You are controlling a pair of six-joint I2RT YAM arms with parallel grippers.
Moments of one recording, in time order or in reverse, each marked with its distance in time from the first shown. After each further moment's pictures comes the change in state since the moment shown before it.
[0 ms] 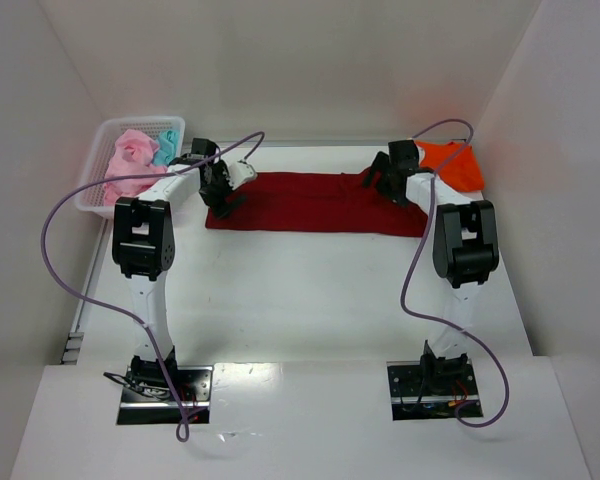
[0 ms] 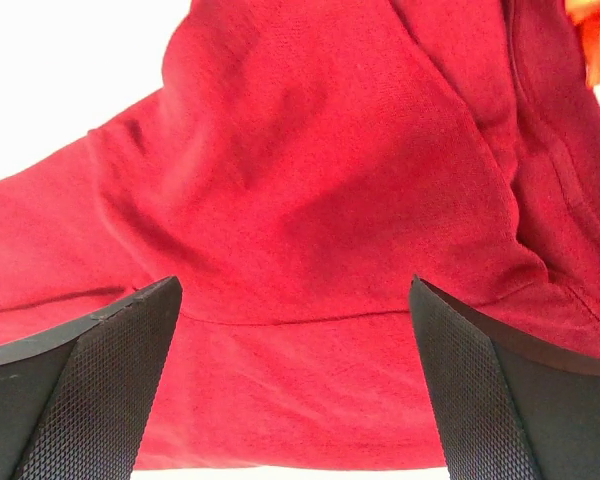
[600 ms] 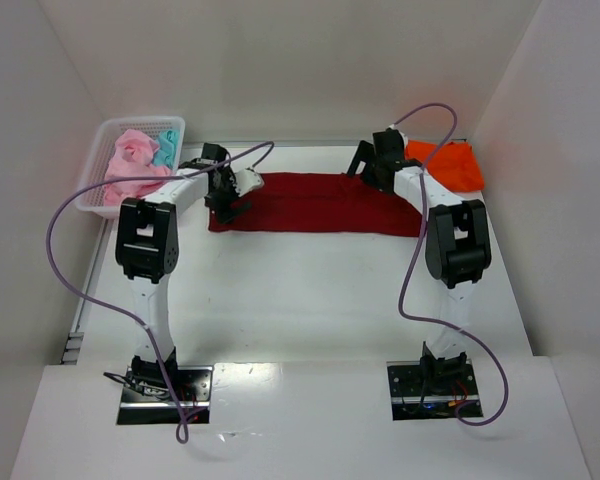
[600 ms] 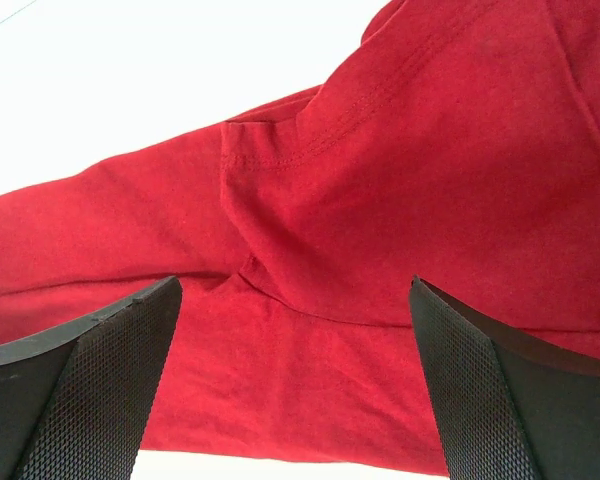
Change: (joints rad) left arm -0.048 -0.011 -0.042 0.000 -0.090 0.000; right arm 0.079 0.014 0.112 -0.008 -0.006 -0.037
